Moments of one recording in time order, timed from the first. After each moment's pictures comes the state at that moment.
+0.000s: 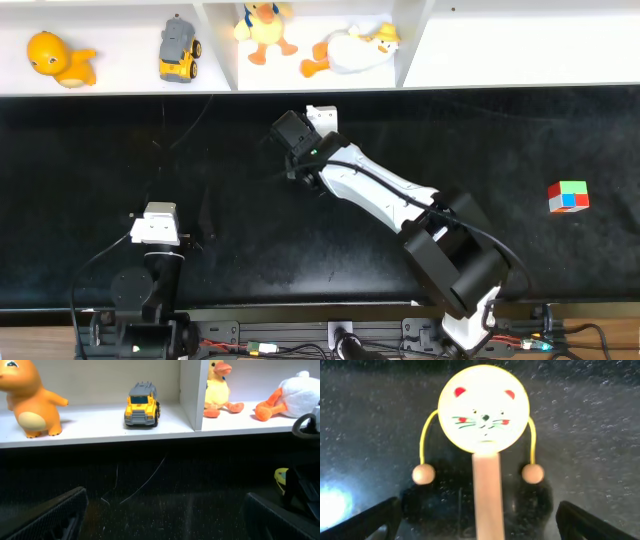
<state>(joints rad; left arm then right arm) -0.01 0.01 0.01 -0.08 0.06 0.03 0.75 1.97 1.31 -0.63 0.32 0.68</state>
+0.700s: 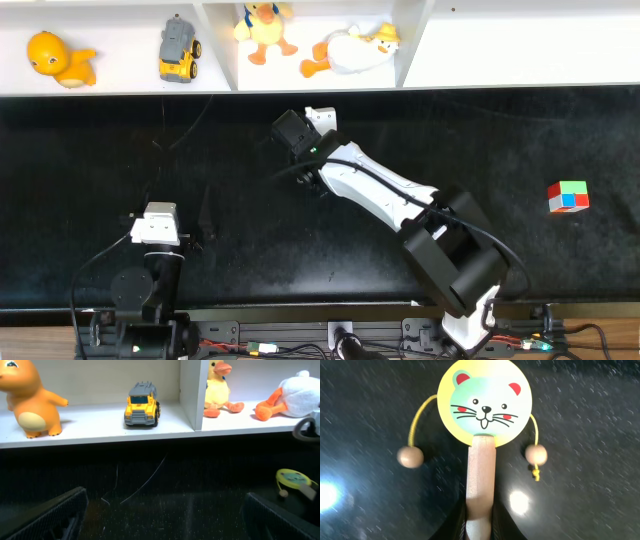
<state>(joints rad) -0.01 0.01 0.01 -0.08 0.06 0.04 0.74 1.96 1.32 -0.70 0.30 0.65</state>
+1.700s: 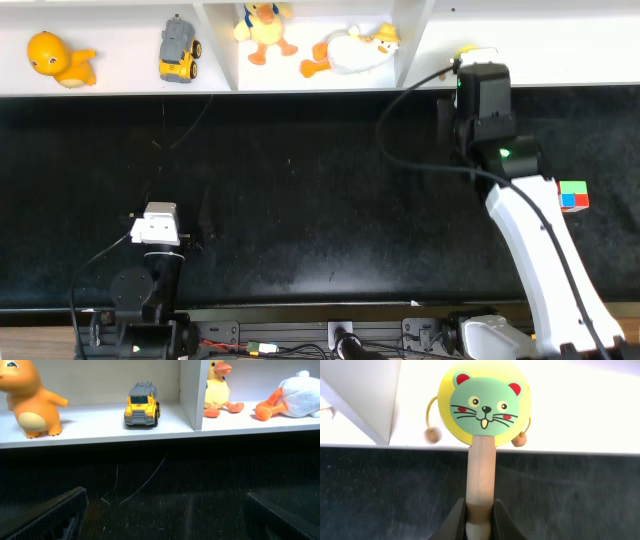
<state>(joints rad) -0.01 0.01 0.01 -0.08 0.06 0.04 0.14 1.38 1.13 -0.56 0.26 -0.01</state>
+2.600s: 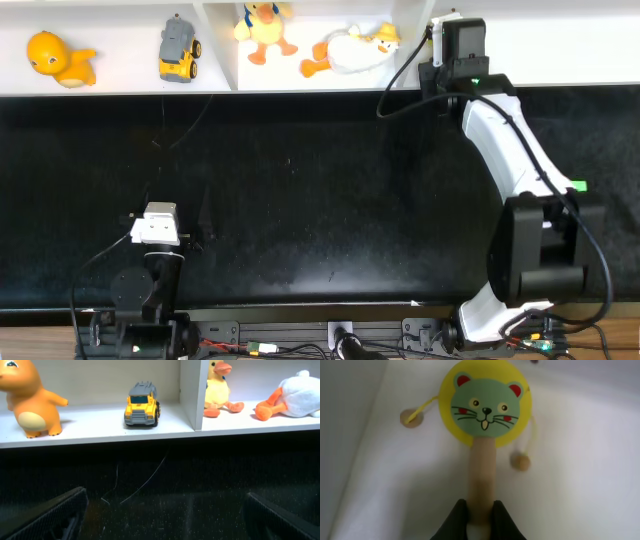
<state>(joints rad) -0.01 0.01 0.01 -0.08 0.06 0.04 0.09 1.84 1.35 -0.38 0.14 -0.14</state>
